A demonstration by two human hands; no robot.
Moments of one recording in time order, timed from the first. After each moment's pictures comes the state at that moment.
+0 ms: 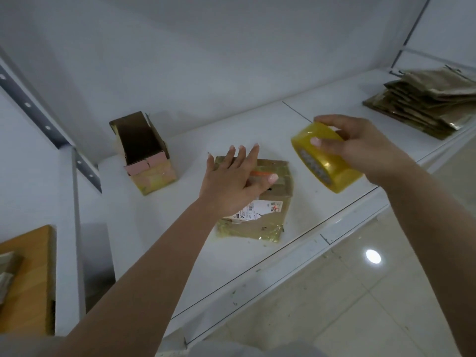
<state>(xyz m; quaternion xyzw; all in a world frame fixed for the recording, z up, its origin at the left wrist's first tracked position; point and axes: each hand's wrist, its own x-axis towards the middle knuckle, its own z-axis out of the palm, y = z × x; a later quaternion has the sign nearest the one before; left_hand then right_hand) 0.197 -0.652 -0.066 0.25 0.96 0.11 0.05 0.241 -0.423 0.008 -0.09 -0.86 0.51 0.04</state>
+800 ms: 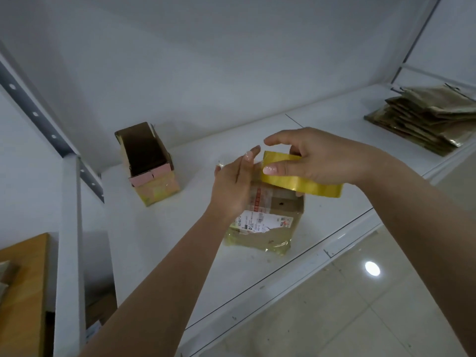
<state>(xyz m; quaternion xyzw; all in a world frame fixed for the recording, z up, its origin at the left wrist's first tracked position) 0.196 -0.645 -0.058 0.14 0.80 0.59 -0.02 0.232 -0.492 0.060 0.11 -0.96 0.25 -0.12</state>
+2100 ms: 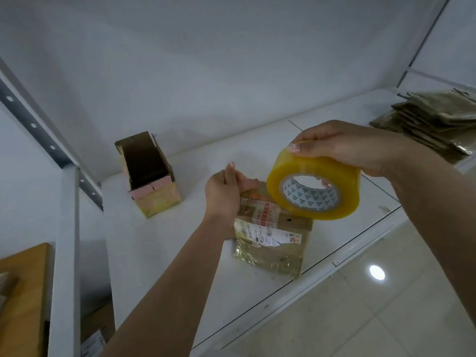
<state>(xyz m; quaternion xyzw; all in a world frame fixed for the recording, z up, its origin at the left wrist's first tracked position) 0.165 -0.642 -0.065 -0.07 0.71 0.70 -0.02 0.200 -0.457 0.069 0.02 -0.90 0.41 -0.16</state>
